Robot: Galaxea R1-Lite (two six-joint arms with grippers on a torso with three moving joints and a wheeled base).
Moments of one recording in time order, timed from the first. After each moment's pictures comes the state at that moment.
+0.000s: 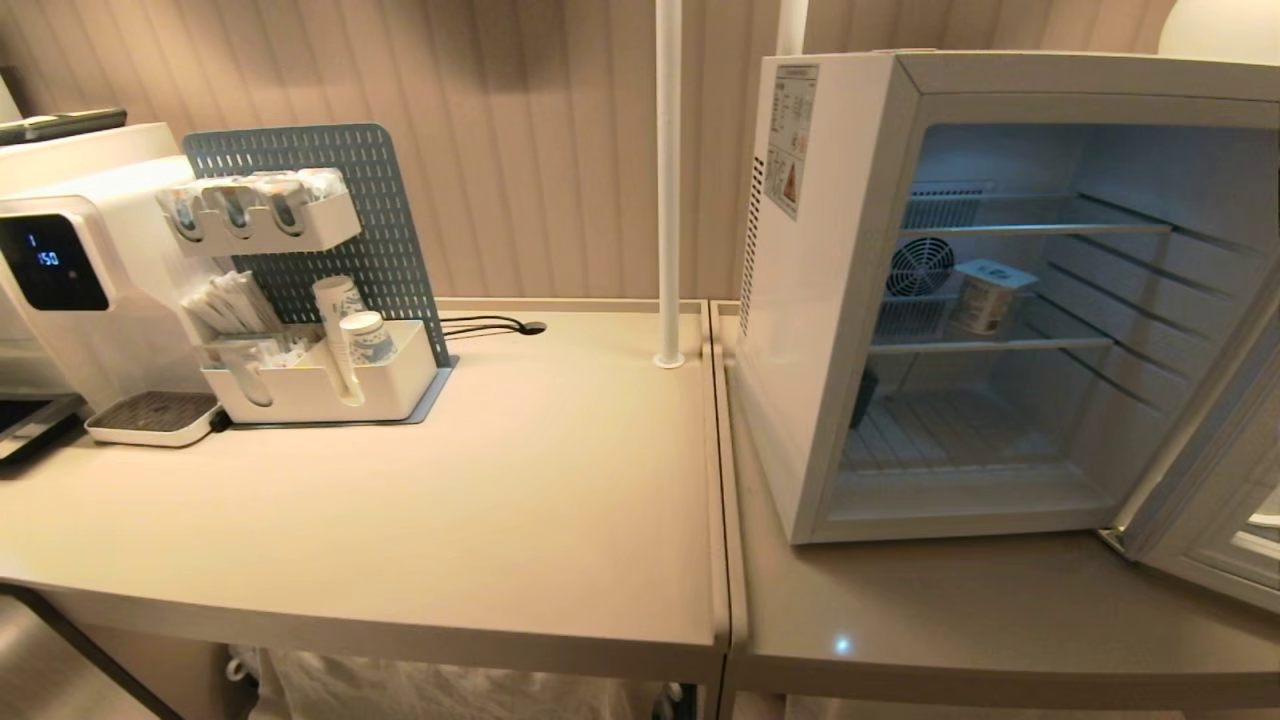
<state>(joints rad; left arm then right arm) 0.00 0.00 0.00 -0.02 -0.01 -0.02 0.01 0.00 -0.03 0.08 0.01 -0.03</state>
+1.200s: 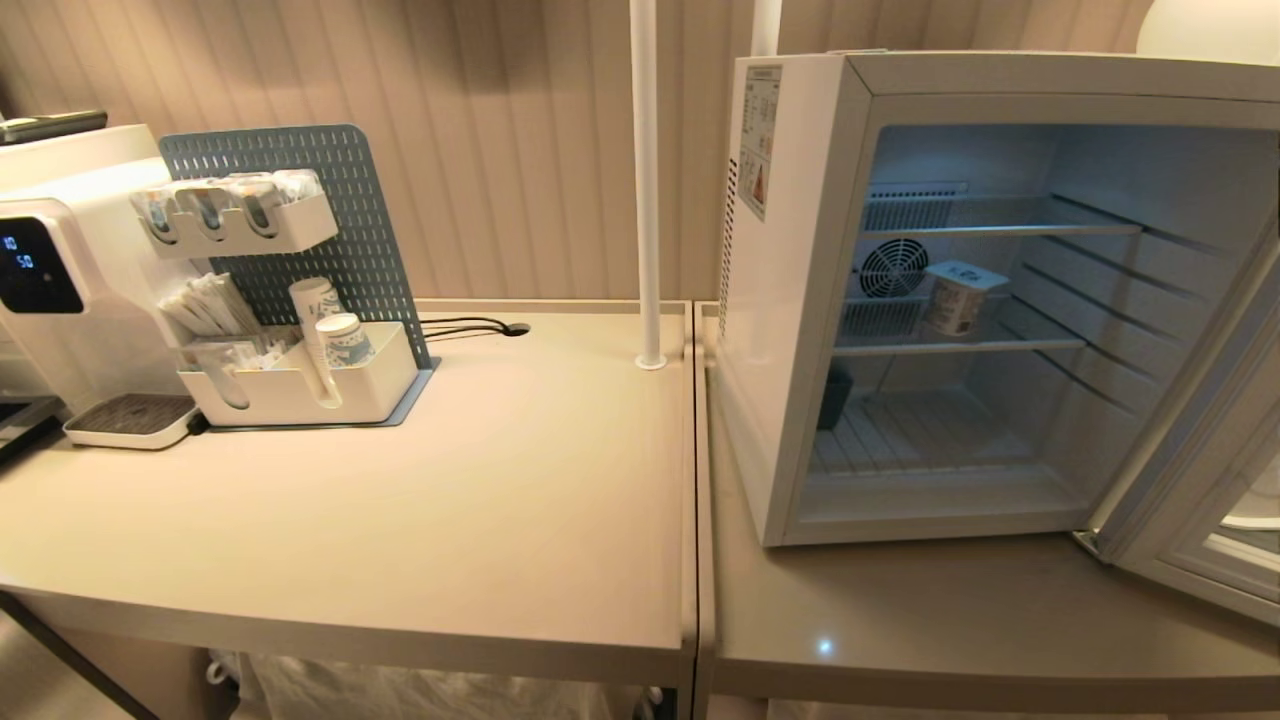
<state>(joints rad) 0.00 0.00 0.00 -0.02 -0.01 -0.02 0.01 0.03 -0.20 0.16 0.08 -0.02</state>
